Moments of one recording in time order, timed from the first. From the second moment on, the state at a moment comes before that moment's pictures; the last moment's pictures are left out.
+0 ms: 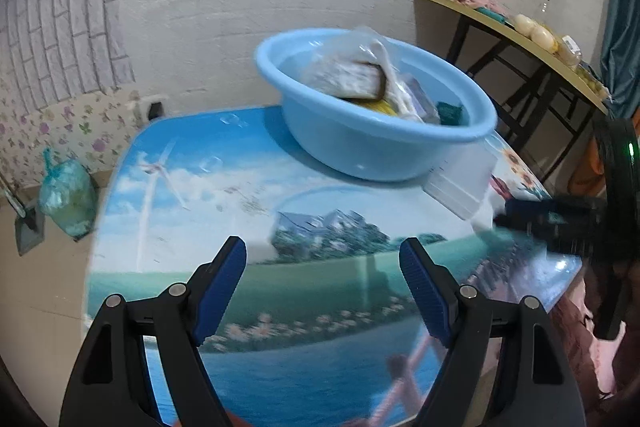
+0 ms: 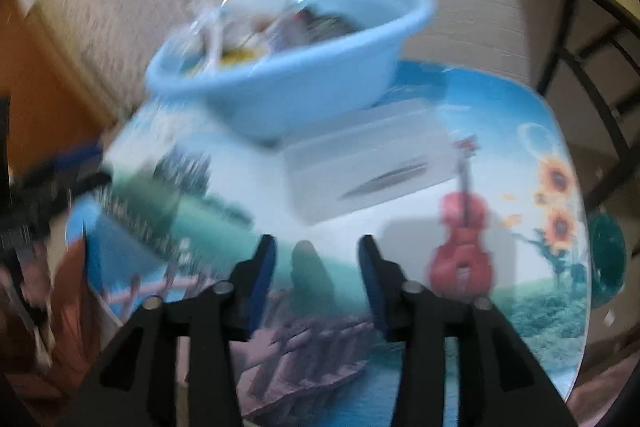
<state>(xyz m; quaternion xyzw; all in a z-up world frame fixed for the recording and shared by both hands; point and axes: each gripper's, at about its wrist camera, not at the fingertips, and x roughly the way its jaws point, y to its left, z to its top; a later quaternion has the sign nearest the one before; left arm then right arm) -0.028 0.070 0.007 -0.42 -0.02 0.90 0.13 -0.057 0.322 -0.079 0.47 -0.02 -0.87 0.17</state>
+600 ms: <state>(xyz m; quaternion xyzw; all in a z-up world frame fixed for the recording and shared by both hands) -0.070 0.178 -0.025 -0.47 -0.02 0.86 0.22 -0.133 0.375 -0.091 0.48 -0.09 -0.85 0.18</state>
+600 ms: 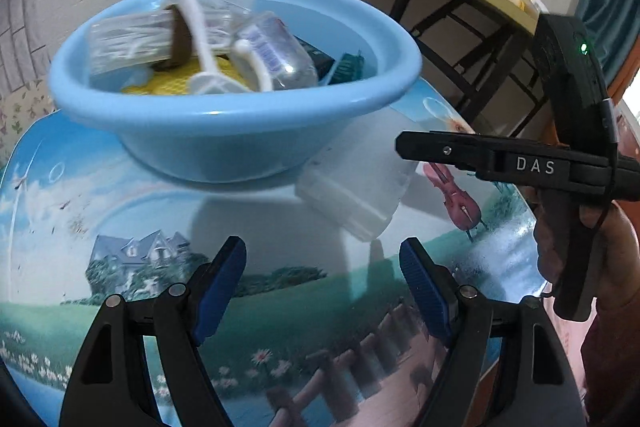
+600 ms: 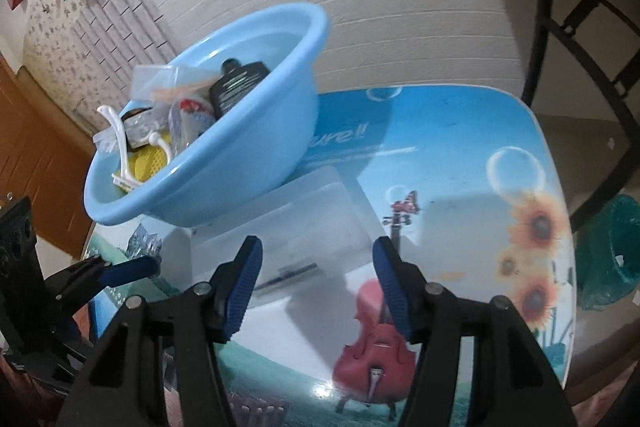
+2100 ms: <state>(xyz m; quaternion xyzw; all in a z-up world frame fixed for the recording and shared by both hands) -0.066 0.134 -0.038 -0.48 -0.01 0.86 0.16 -0.101 0.272 -0.107 0.52 -0.13 -0.82 0.22</state>
